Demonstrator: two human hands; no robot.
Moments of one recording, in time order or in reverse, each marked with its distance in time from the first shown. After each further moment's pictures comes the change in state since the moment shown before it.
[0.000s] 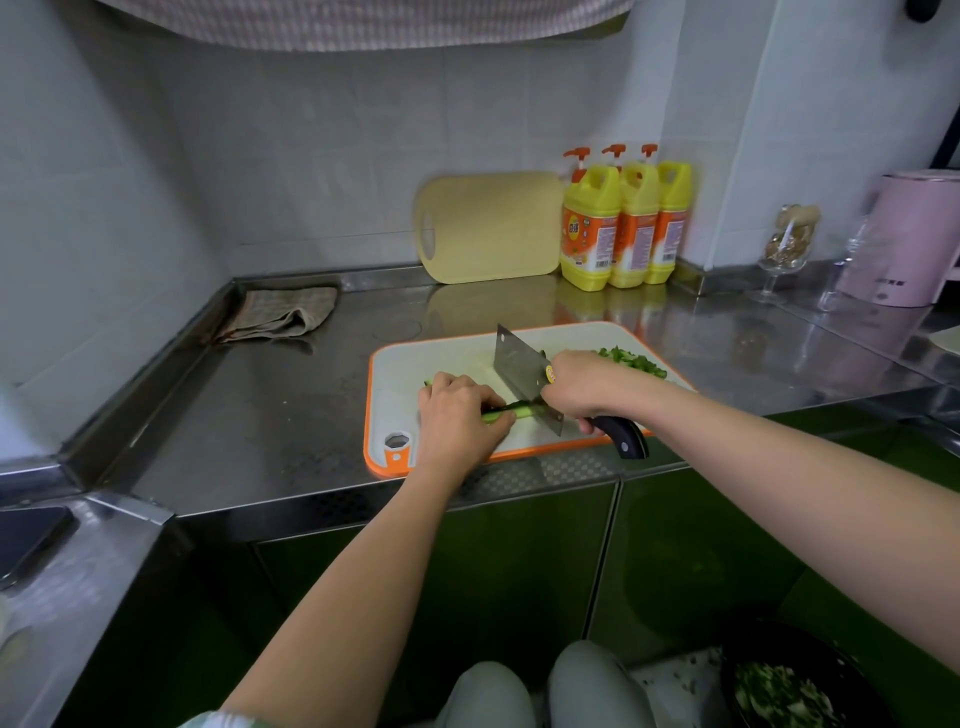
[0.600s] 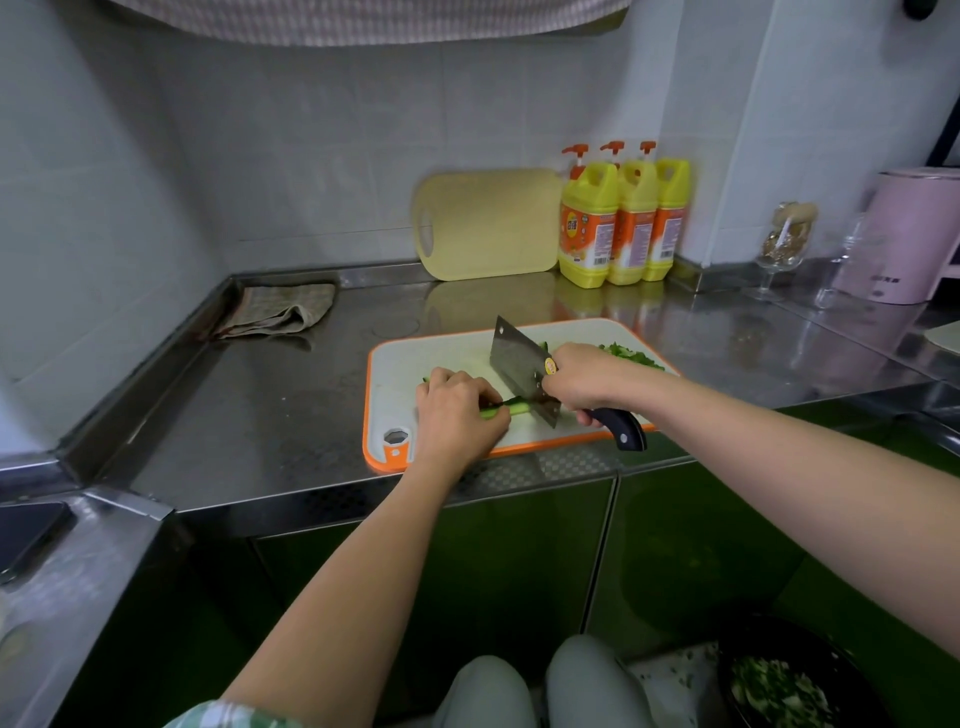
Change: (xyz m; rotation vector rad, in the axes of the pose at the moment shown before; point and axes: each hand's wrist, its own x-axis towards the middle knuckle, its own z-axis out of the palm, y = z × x) left_hand -0.001 0.000 -0.002 -0.044 -0.007 -0.032; right_hand 0.007 0.008 0.001 0.106 0.004 -0.026
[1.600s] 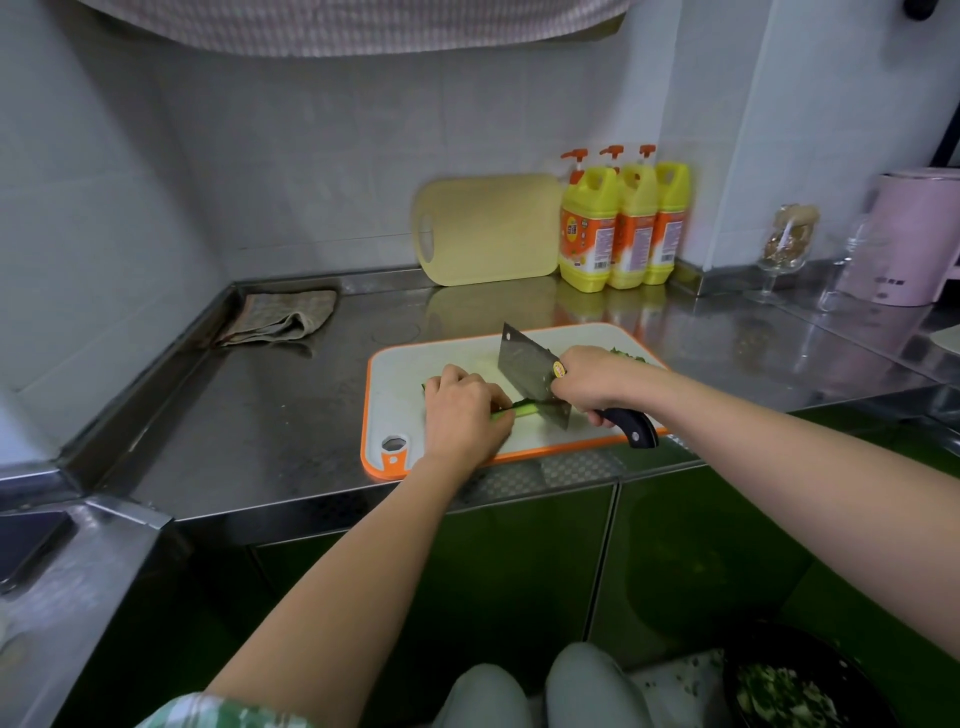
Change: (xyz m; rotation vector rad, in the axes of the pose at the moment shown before) left_hand 0.008 0.014 -0.001 0.124 -0.024 0.061; right_hand 0.004 0.009 -0.010 -0.058 -0.005 0.009
